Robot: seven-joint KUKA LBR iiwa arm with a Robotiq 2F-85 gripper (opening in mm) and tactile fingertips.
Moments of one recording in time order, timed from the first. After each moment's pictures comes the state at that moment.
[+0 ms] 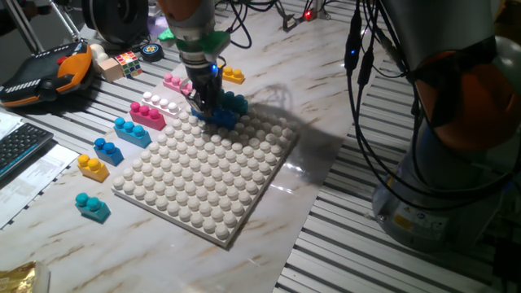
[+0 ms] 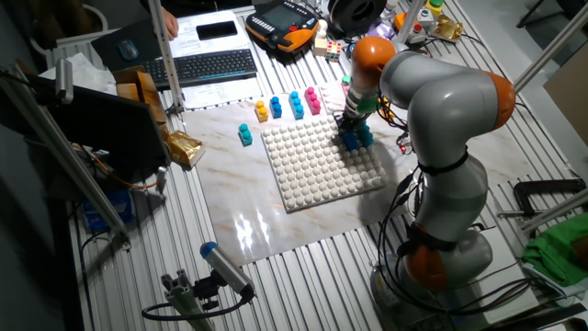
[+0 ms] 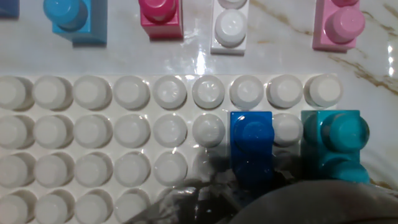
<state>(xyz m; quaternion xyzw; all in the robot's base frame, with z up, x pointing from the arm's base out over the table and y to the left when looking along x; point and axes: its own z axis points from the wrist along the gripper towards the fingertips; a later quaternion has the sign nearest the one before) 0.569 -0.029 0.071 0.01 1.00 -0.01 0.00</state>
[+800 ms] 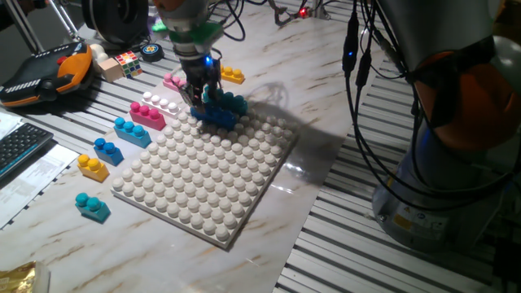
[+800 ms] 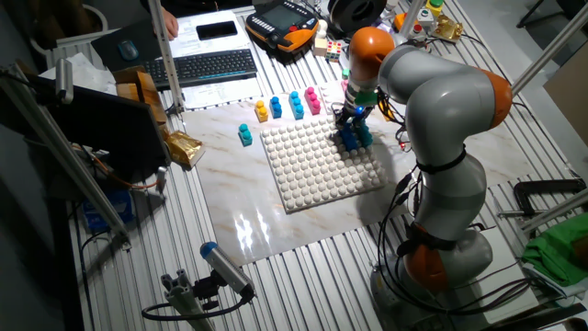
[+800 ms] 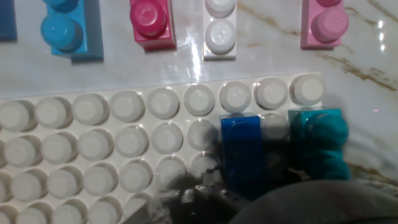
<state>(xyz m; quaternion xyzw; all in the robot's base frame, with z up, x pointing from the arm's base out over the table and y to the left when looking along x) 0.578 -0.027 0.106 0.04 1.00 0.00 -0.02</state>
